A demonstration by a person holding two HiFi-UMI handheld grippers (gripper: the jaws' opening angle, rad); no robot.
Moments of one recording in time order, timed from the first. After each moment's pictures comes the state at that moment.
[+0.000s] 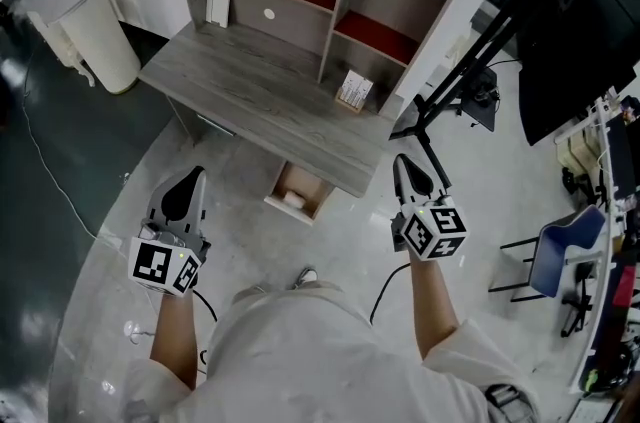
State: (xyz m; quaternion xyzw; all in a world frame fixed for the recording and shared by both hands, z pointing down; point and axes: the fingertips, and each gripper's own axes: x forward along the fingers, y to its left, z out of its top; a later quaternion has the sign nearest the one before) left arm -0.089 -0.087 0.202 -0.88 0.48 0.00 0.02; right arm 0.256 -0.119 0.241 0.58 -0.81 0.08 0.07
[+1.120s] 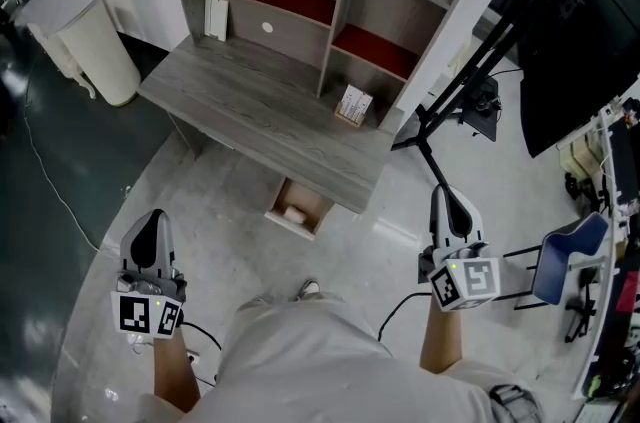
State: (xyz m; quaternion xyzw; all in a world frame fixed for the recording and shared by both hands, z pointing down) left arm -0.146 -0.059 0.188 -0.82 0.57 0.01 0.04; right arm 0.290 -0.077 0.158 0.62 -0.78 -0.02 0.04
